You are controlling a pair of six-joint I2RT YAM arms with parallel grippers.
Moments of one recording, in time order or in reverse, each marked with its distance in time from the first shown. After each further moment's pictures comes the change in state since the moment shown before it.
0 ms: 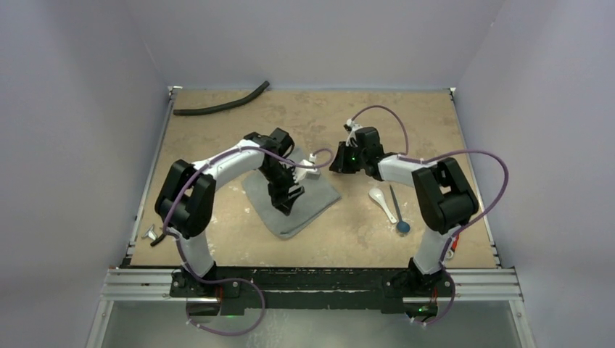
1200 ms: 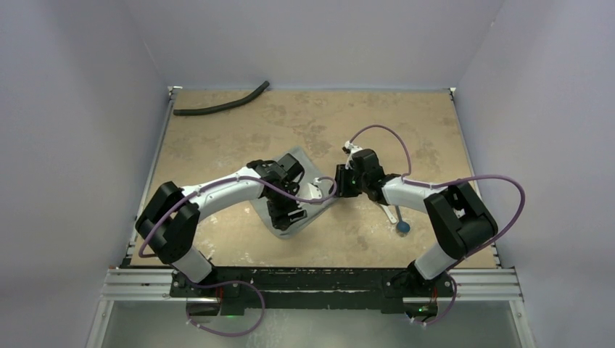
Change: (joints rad) left arm -0.250 -0.220 -0.275 0.160 -0.328 -0.204; right arm 0.116 -0.267 -0.274 -0.025 0.101 0.049
